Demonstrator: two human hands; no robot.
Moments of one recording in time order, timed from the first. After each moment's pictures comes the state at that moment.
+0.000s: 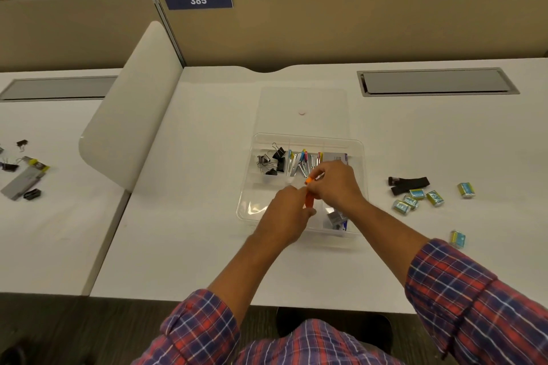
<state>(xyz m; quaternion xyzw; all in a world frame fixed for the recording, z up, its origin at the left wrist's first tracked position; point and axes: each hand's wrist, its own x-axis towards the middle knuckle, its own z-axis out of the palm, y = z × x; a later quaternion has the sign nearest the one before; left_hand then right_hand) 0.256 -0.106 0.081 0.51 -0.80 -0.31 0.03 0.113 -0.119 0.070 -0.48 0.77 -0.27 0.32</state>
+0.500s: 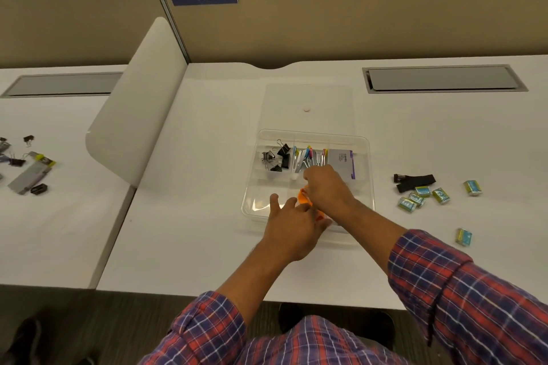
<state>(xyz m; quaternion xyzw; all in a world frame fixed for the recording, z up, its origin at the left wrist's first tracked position) 0.270 -0.080 0.047 0.43 -0.89 -0.14 -0.06 0.135 -0.128 0.041 -0.64 0.75 -0.09 0.17</state>
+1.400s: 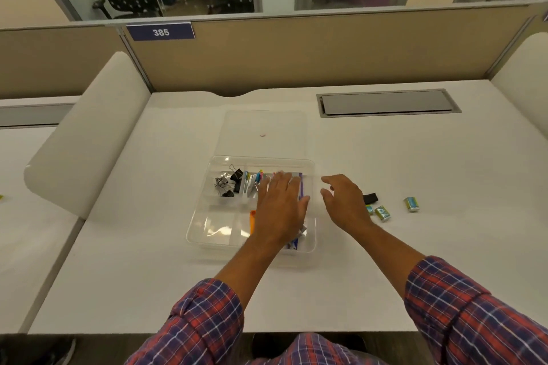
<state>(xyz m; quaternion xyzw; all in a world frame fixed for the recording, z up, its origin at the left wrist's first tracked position) 0.158 -0.105 0.068 0.45 -0.87 -0.08 0.17 -0.020 -0.075 0.036 -0.53 0.78 -0.28 0.17</state>
